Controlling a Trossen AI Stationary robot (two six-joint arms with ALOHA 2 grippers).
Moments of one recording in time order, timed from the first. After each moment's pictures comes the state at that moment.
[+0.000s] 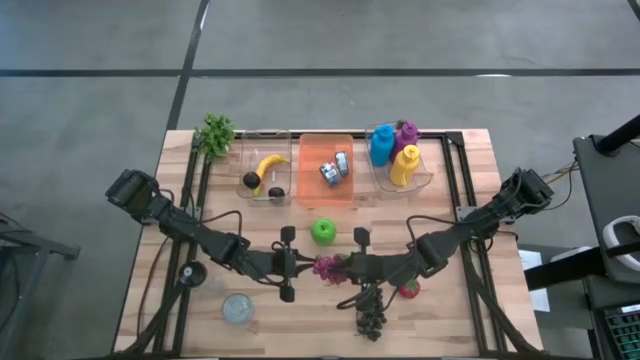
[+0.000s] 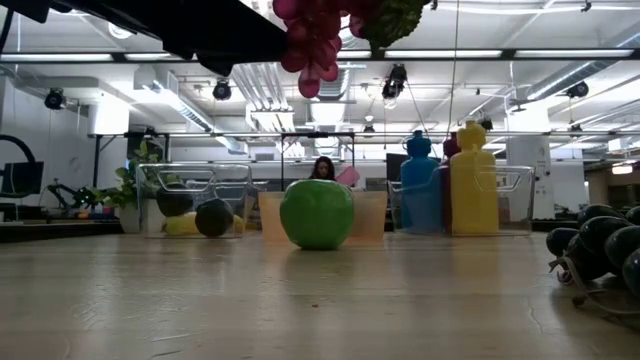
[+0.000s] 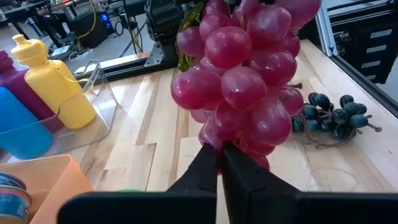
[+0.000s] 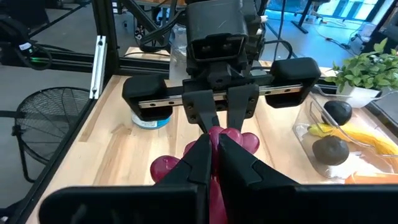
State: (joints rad) left arm -0.48 1.58 0.75 0.44 -0.51 0.03; right arm 0.51 1.59 1.06 0.17 0.51 0.12
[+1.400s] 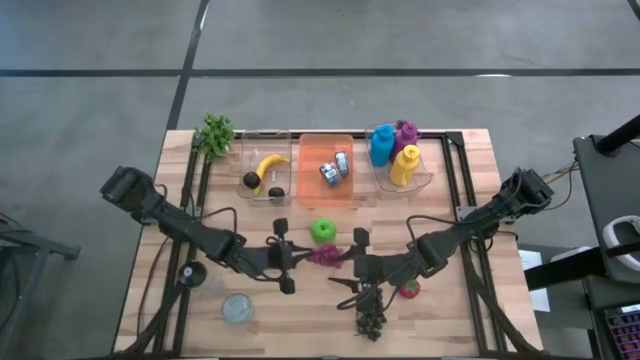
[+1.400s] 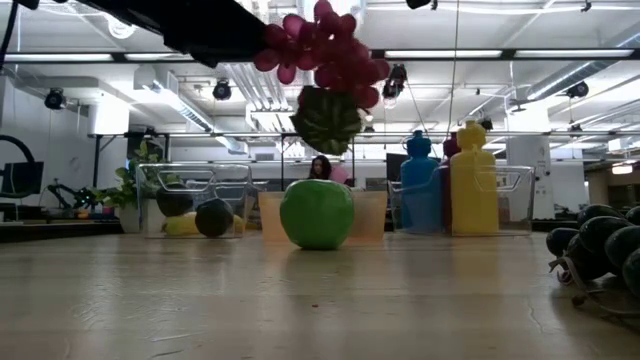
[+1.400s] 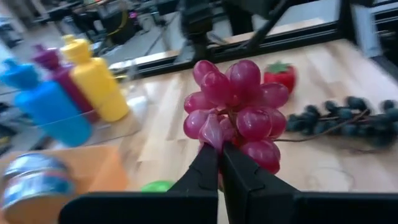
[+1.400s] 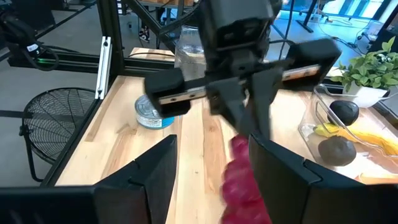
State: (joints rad) left arm -0.48 1.52 0.75 0.38 -0.63 0.03; right arm 0.51 1.59 1.06 0.17 0.50 0.13
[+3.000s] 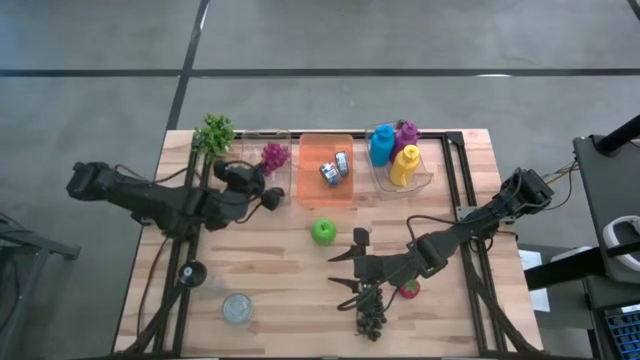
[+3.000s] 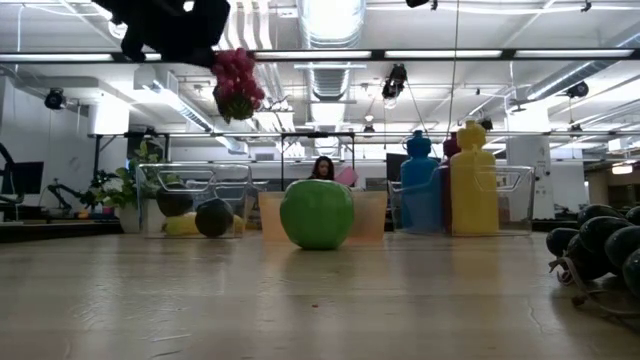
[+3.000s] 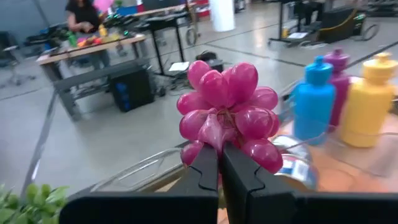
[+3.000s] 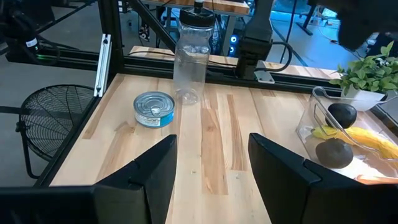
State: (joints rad) left arm -0.19 1.08 0.74 -0.16 -1.20 -0.34; right arm 0.51 1.59 1.06 0.17 0.50 0.10
